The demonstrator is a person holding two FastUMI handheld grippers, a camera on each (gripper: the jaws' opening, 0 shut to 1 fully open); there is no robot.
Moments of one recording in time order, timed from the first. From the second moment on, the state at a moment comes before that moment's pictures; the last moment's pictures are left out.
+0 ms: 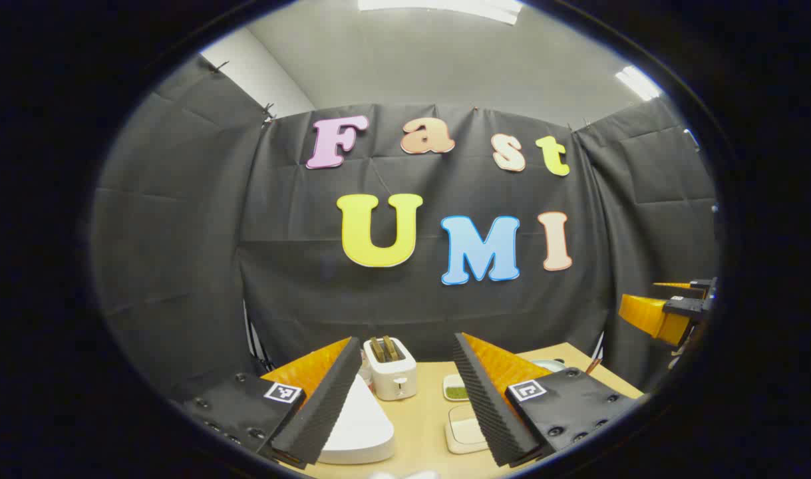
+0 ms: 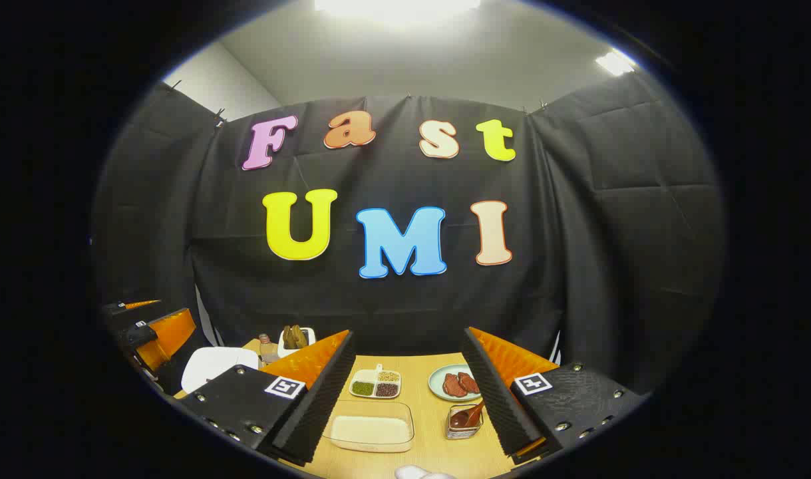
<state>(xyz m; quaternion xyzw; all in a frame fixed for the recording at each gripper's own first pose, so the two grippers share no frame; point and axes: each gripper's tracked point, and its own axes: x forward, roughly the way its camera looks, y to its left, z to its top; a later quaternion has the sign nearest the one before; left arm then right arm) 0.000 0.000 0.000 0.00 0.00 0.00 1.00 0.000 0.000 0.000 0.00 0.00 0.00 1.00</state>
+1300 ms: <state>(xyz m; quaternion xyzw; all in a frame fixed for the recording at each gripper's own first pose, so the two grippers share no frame) 0.007 0.001 0.011 0.00 -0.02 0.01 1.00 0.009 -0.005 -0.009 0.01 0.01 0.00 1.00</state>
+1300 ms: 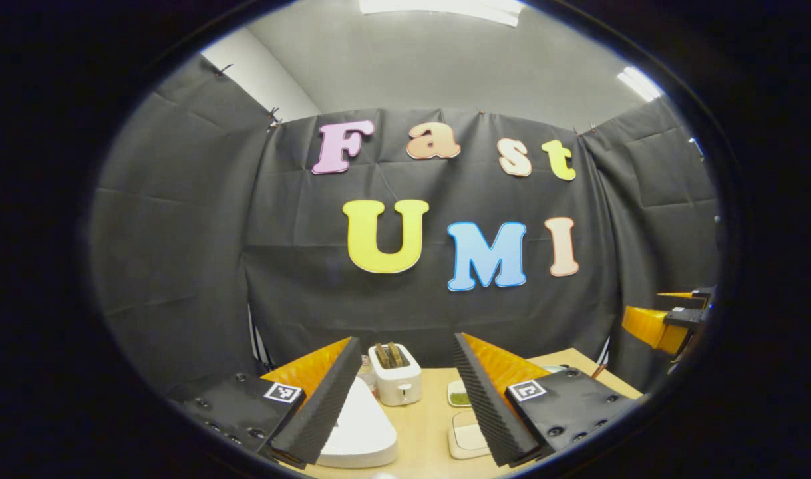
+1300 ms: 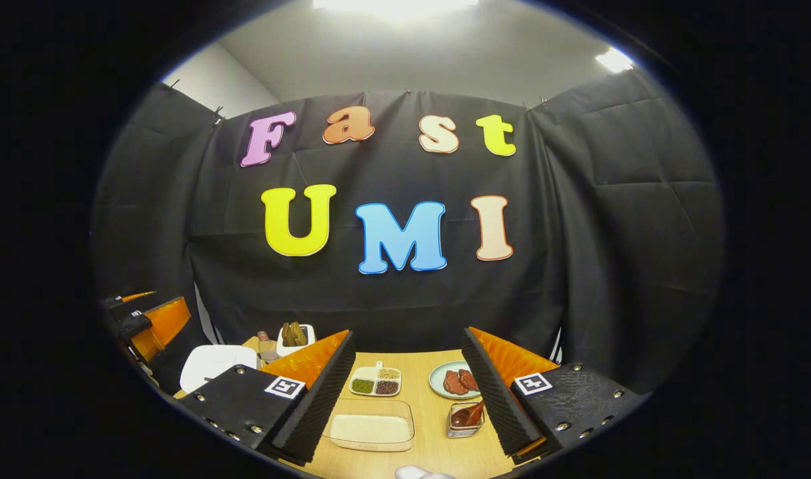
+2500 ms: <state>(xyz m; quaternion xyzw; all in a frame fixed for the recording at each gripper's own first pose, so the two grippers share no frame) 0.073 0.139 -0.204 -0.03 0.16 0.20 0.97 0.015 -0.048 -0.063 -0.04 0.10 -0.05 0.99</state>
